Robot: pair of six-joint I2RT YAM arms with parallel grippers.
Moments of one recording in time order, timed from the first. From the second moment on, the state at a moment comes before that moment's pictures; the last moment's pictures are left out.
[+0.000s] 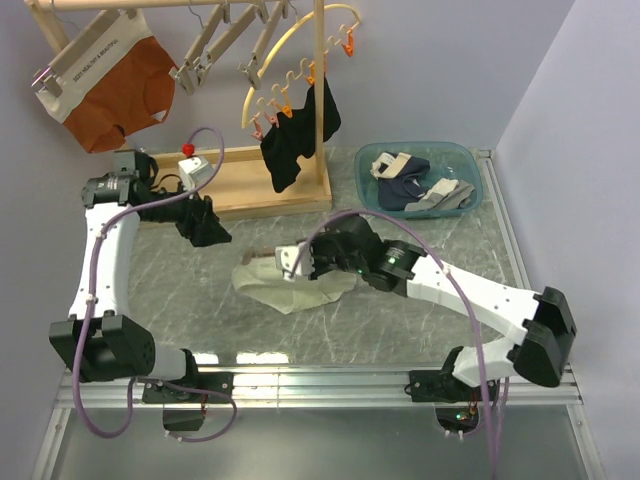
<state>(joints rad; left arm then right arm) 0.14 1.37 1.47 -1.25 0.97 0.72 0.96 1.38 1.15 -0.34 -0.06 -0.96</state>
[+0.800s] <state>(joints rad) 0.03 1.36 1.27 -1.05 0.99 0.56 0.78 1.74 1.31 -0.45 -0.32 -0.46</state>
